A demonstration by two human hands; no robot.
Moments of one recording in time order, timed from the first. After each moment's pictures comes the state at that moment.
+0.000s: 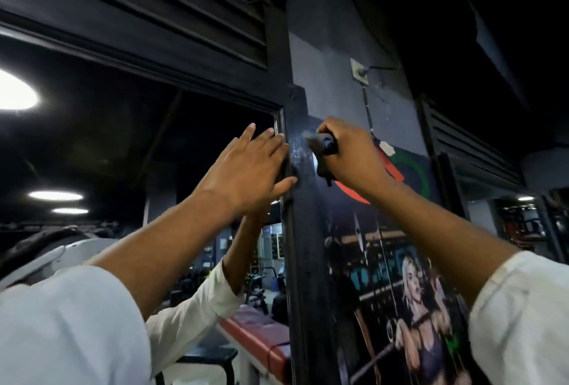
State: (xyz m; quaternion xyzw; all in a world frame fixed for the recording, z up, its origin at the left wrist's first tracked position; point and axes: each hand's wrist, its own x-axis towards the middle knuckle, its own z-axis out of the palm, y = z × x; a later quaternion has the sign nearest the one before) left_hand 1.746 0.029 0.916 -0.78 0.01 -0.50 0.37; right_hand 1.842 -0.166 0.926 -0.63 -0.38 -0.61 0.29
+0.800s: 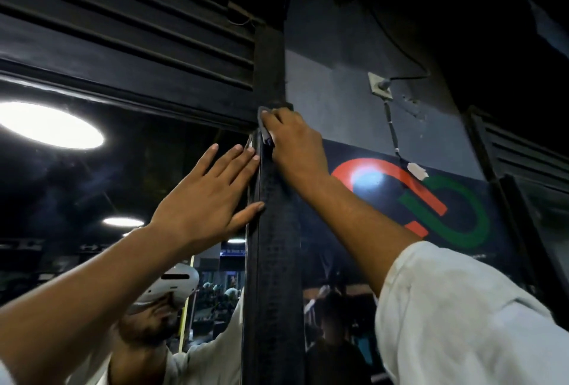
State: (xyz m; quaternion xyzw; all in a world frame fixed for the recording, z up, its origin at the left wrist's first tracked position) left_hand 1.796 0.050 0.923 -0.72 -0.07 -0.54 0.43; right_hand 1.910 -0.104 1.007 -0.54 -0.39 -0.72 0.21
